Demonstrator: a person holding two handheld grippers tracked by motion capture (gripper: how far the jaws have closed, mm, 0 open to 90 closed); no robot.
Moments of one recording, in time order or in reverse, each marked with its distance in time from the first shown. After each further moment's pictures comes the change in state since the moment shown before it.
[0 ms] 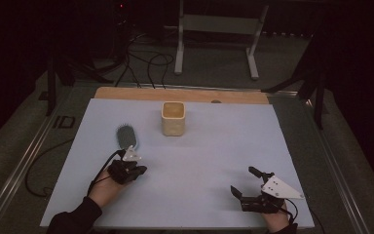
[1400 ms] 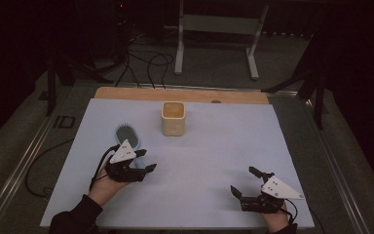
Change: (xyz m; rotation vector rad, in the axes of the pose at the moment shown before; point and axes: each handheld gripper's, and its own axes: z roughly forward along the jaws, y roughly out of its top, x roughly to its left) left arm -0.012 0.021 -0.022 -0.327 -0.035 0.066; right arm 0.000 -0.001 0.000 0.004 -0.010 -0.005
